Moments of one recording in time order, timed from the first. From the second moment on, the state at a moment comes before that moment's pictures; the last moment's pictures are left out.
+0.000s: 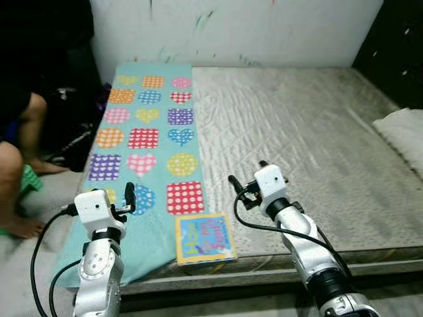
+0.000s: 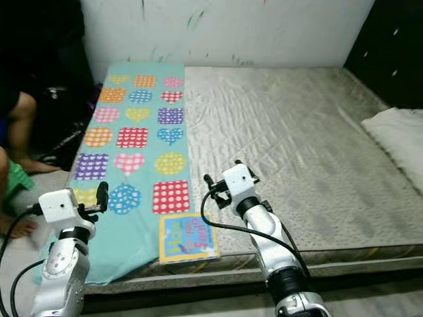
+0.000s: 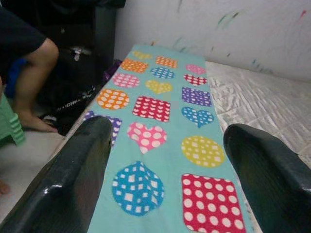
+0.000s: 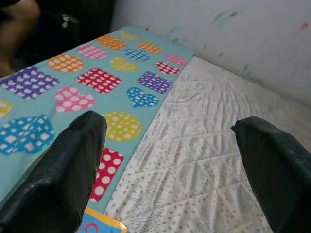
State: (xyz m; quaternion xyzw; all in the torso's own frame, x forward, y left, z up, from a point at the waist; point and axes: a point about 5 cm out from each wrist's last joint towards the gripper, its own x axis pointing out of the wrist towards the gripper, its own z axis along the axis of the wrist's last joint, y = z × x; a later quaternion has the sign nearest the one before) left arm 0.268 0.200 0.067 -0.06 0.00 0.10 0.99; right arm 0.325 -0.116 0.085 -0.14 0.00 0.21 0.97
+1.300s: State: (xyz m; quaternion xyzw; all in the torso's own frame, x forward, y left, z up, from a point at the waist) left arm 0.237 0.216 0.048 -0.08 0.02 0.18 0.98; right arm 0.325 -0.109 0.069 -0.15 0.03 0.22 0.96
